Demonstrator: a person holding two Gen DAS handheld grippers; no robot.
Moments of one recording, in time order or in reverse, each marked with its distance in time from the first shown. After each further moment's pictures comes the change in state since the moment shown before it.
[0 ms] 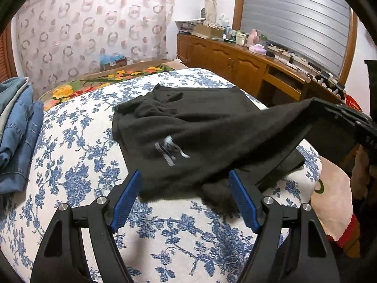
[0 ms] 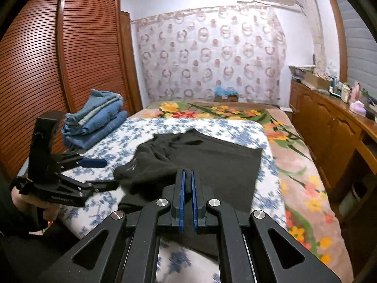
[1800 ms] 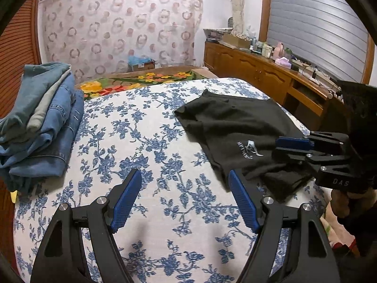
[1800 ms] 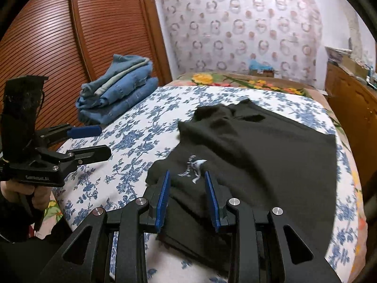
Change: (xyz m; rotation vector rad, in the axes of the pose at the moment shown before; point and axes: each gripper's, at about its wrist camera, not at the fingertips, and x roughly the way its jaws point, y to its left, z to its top) left arm -0.027 0.063 -0.017 -0.091 -0.047 0.128; right arm 0.099 0.050 0.026 -0.057 0.165 0.219
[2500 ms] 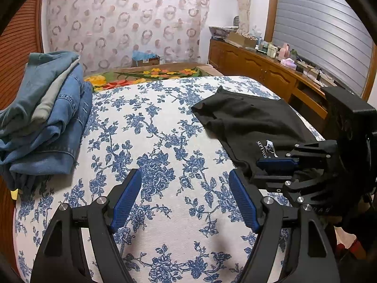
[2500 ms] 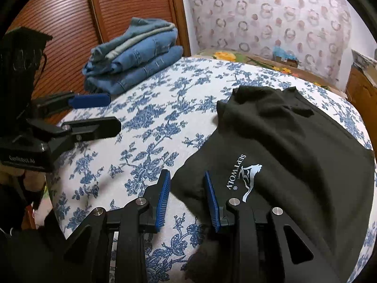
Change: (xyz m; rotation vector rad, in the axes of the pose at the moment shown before) left arm 0.008 0.030 -0.001 -0.030 0.018 -0.002; right arm 0.069 0.032 0.017 -0.116 0.155 0.041
